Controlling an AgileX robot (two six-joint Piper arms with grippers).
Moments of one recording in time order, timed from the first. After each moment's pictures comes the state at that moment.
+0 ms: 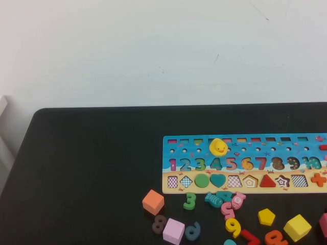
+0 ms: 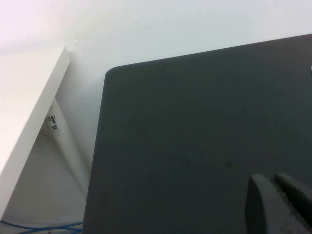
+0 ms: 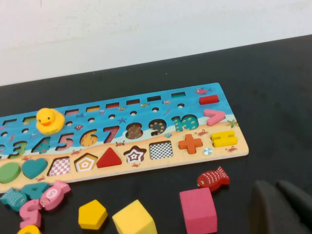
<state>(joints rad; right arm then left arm) -0.06 -0.01 0.02 0.01 0.41 0.12 -0.01 -0.01 0.02 -0.10 0.36 0.15</state>
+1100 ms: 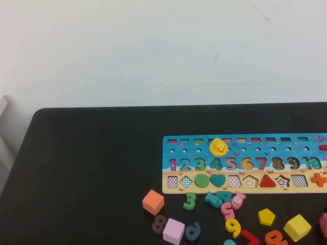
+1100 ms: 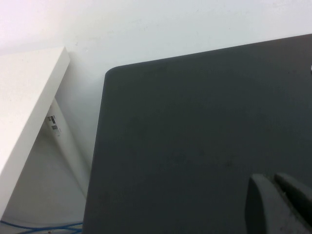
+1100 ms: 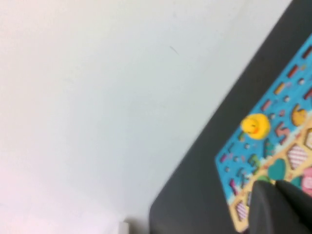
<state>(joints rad) -0.06 -0.01 0.02 0.93 0.39 0.24 -0.01 -0.01 0.02 -0.10 0.36 0.15</state>
